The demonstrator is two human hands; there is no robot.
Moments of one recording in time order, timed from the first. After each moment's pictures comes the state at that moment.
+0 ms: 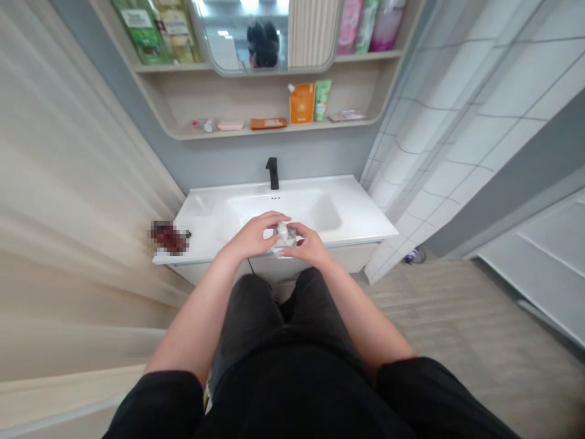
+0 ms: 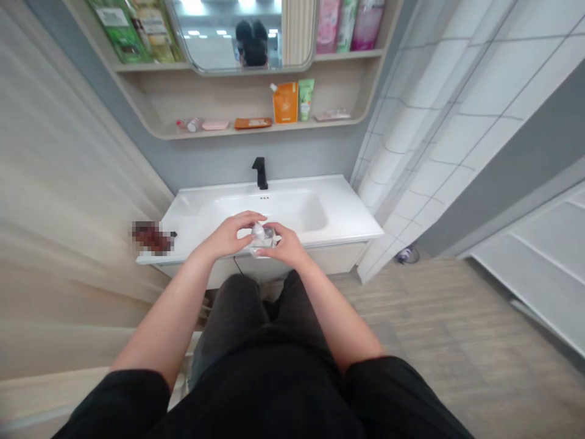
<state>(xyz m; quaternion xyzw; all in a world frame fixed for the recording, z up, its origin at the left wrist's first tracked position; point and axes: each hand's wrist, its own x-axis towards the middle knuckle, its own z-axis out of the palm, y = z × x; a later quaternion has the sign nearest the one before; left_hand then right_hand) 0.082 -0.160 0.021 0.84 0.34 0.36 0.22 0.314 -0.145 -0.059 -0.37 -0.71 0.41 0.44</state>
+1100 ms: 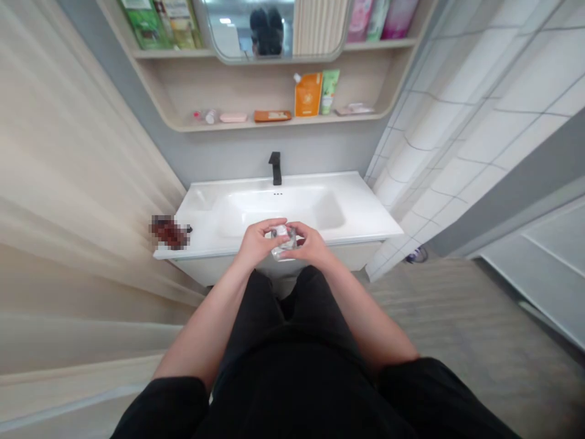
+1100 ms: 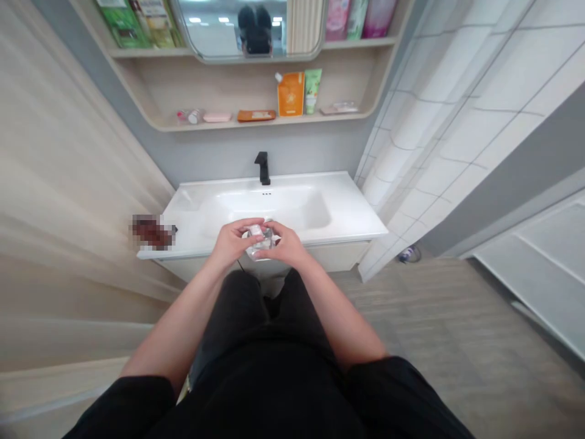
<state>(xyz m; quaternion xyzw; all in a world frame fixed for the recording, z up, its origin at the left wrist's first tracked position) 0.103 -0.170 -0.036 0.63 0.43 0.51 0.39 0.307 -0.156 -0.048 -0.35 -0.70 0.45 0.43</state>
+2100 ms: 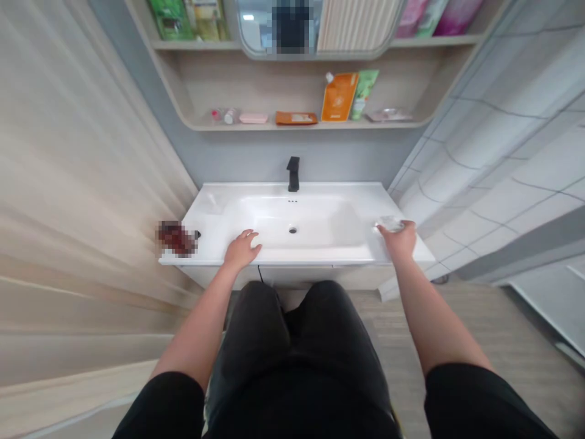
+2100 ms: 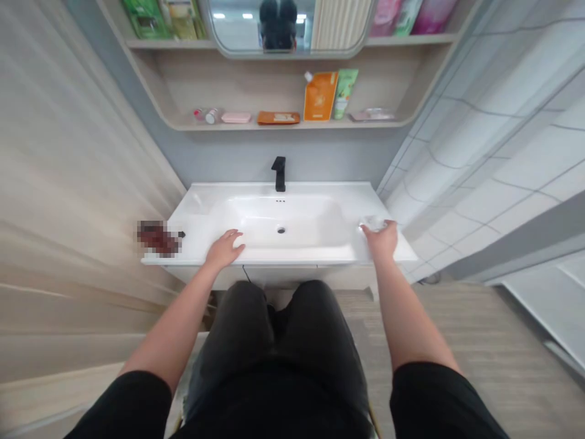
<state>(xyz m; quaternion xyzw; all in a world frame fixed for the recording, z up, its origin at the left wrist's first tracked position) -0.033 -0.092 -0.155 0.69 0.69 0.21 0.07 0.527 0.022 -0.131 -0.77 -0.49 0.07 0.41</state>
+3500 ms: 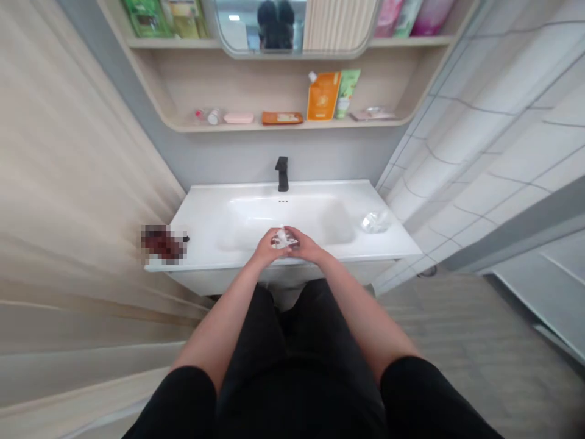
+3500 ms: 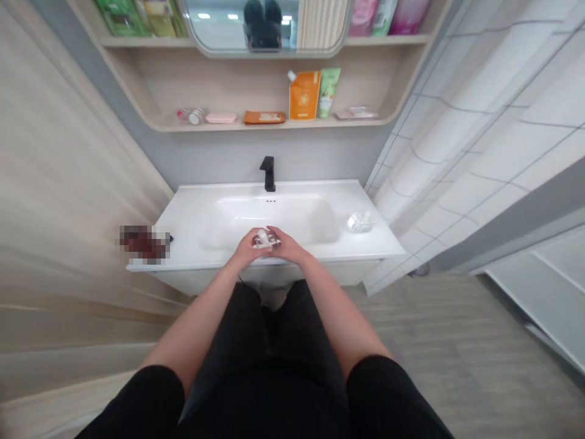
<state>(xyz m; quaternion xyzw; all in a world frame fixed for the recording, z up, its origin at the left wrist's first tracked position) 0.078 -0.067 -0.145 0.62 0.45 0.52 0.39 0.296 -0.021 -0.152 -0.31 -0.73 0.50 0.35</state>
